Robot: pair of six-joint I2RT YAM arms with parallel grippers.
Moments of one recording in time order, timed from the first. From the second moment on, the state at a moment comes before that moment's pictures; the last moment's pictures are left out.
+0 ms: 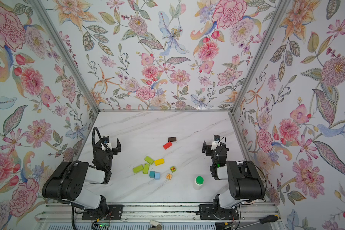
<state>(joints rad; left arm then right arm) -0.06 1.55 0.21 1.28 -0.24 0.18 0.01 1.55 0.29 0.99 0.01 -0.02</state>
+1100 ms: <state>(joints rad) -0.11 1.48 0.27 1.13 -0.35 0.18 0.06 1.45 0.84 0.14 0.34 0.13</state>
